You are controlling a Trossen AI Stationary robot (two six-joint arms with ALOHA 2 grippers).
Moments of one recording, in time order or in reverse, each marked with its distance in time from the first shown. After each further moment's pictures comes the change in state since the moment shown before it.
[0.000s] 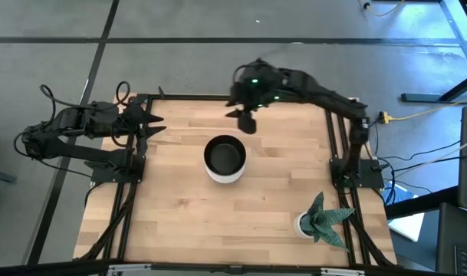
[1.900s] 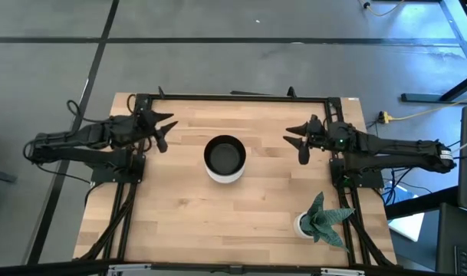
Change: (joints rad) left arm 0.031 -0.122 -0.435 0.506 -0.229 0.138; right arm 0.111 -1.245 -1.743 0.939 0.373 0.397
